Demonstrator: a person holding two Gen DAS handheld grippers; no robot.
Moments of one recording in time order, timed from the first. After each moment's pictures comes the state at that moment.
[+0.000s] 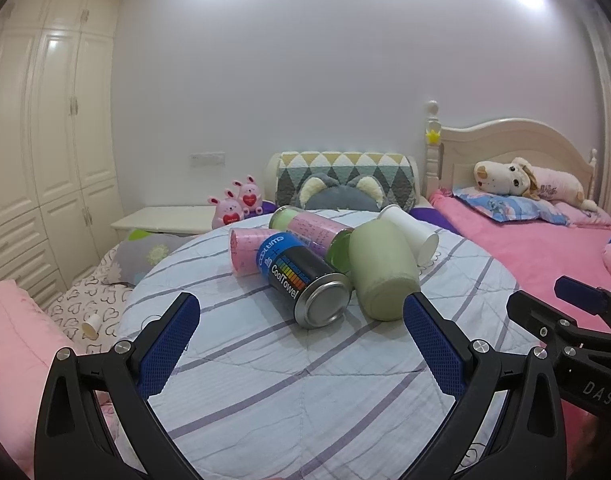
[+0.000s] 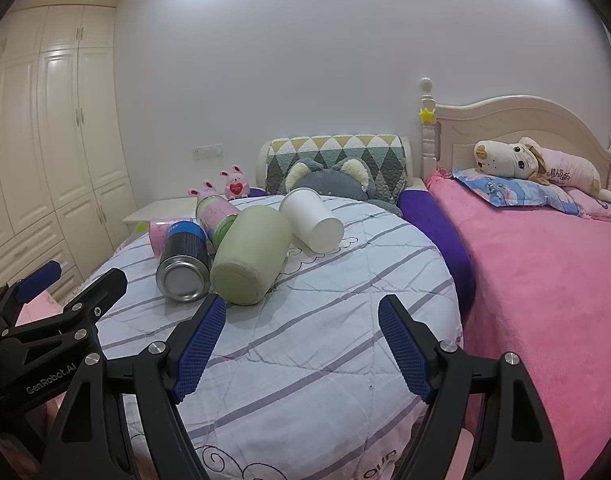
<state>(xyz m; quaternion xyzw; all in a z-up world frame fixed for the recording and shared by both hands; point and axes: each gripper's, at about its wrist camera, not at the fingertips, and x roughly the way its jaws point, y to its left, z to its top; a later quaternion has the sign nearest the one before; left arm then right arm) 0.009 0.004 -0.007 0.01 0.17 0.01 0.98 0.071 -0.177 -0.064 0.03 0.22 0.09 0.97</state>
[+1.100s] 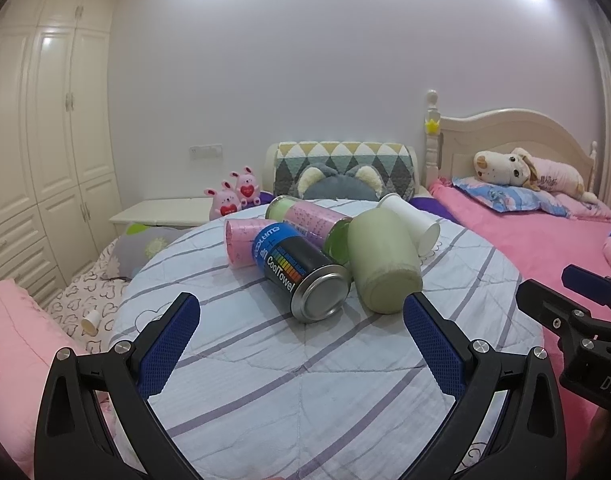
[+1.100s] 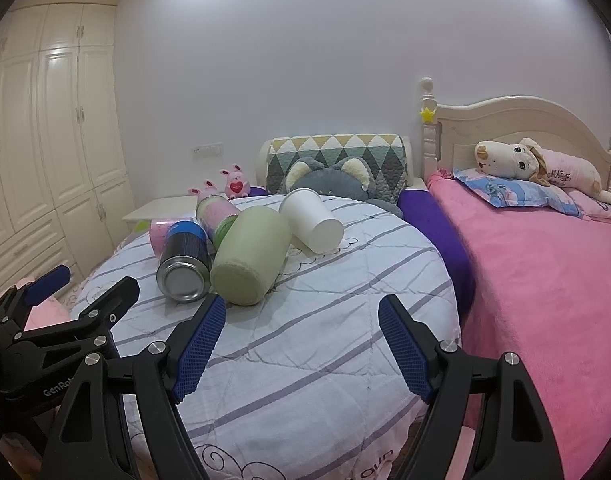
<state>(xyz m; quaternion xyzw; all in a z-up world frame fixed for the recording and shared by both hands) 0.017 0.001 -0.006 0.02 0.20 0.01 0.98 0.073 -0.178 -0.061 0.03 0.22 0.09 0.97</state>
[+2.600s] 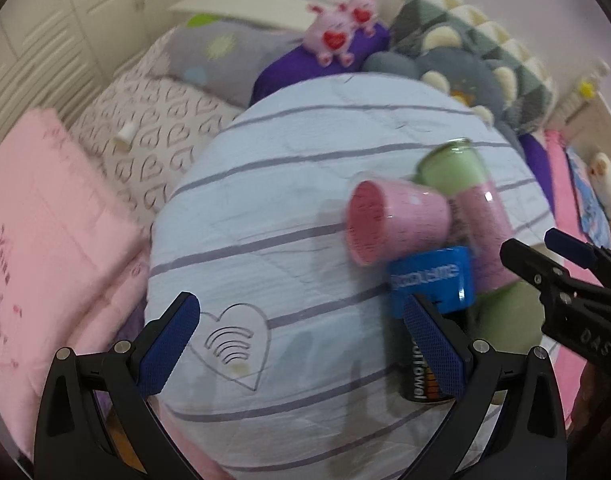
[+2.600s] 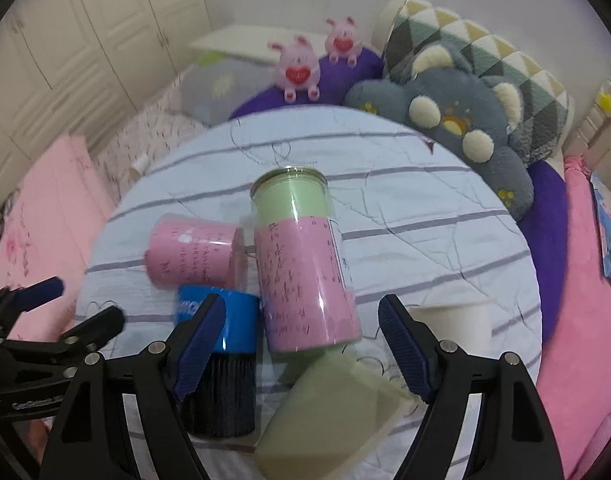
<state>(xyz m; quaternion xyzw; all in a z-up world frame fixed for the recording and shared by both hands) 0.202 0.130 0.008 -0.17 0.56 0.14 0.80 0.335 -0.043 -0.026 -0.14 0.53 0.25 0.80</state>
